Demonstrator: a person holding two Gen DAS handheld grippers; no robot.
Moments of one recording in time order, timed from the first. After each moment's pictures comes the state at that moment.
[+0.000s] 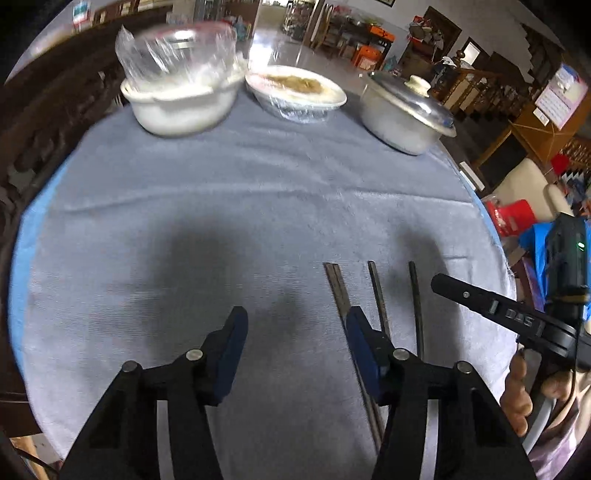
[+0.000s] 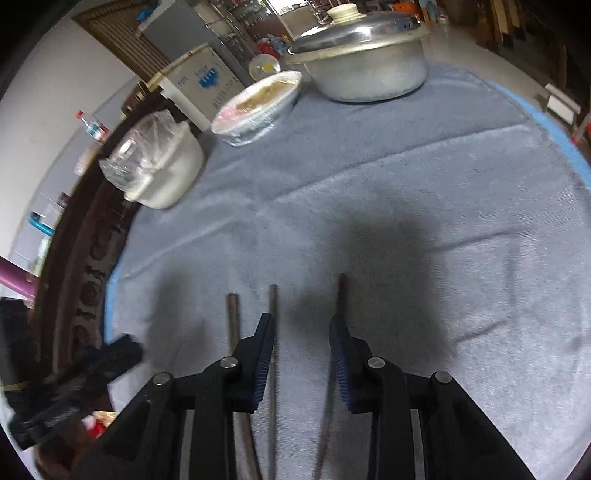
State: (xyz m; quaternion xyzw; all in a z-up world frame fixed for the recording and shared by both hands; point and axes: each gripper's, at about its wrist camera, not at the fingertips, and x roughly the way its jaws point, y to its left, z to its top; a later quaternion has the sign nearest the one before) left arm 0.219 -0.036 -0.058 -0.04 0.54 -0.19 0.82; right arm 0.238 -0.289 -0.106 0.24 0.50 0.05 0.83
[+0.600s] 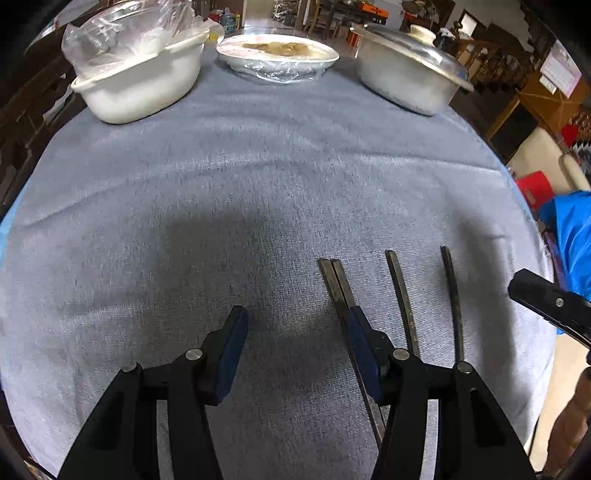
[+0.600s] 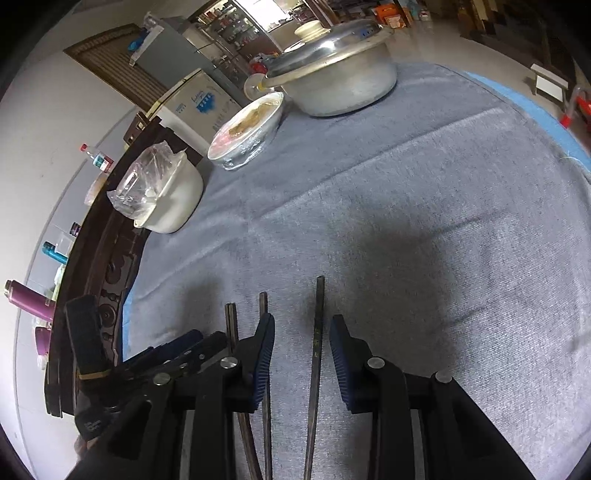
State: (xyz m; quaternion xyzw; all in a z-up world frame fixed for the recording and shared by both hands) left arm 0.243 -0.089 -0.114 0.03 0.55 -0.18 0.82; right arm 0.215 -0.312 -0.107 0.28 0.47 0.03 0.84
